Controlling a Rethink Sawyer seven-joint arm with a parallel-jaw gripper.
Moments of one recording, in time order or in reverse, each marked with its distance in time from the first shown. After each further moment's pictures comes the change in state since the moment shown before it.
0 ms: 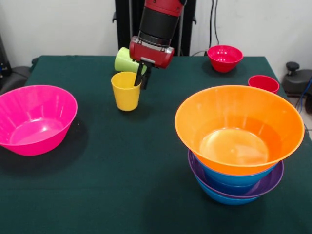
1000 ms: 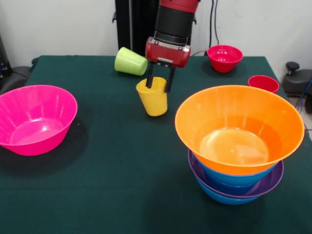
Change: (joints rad) arm 0.021 -0.039 0.050 0.011 -0.005 0.000 0.000
